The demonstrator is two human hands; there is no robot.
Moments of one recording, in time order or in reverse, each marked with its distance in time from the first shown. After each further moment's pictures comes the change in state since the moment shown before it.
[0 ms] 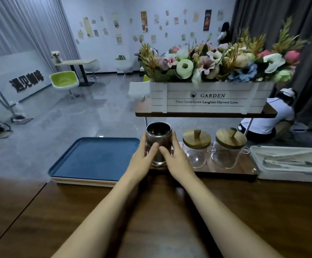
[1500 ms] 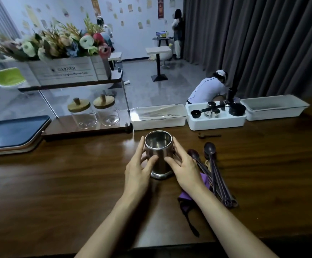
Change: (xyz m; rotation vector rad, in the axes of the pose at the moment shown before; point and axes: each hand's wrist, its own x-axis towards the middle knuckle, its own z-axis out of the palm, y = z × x) left_hand -0.252 0.140 0.390 -0.064 0.038 0.046; right_hand -0.305 0.150 -0.379 0.127 0.187 0.040
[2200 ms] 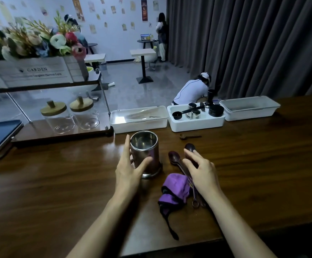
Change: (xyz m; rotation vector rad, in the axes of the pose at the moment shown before) left_hand 0.015 -0.007 0.037 0.042 0.011 0.005; right_hand -0.017 0.012 -0.097 -0.414 0.192 0.065
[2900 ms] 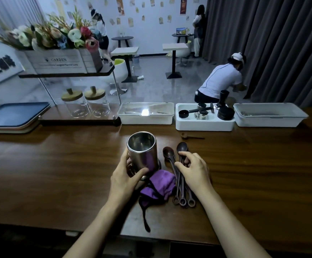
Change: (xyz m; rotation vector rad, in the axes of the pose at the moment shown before) left_hand -0.058 0.002 0.029 0.183 0.125 -0.064; right_hand 0.036 0.046 -0.005 -0.110 -0.114 -0.153
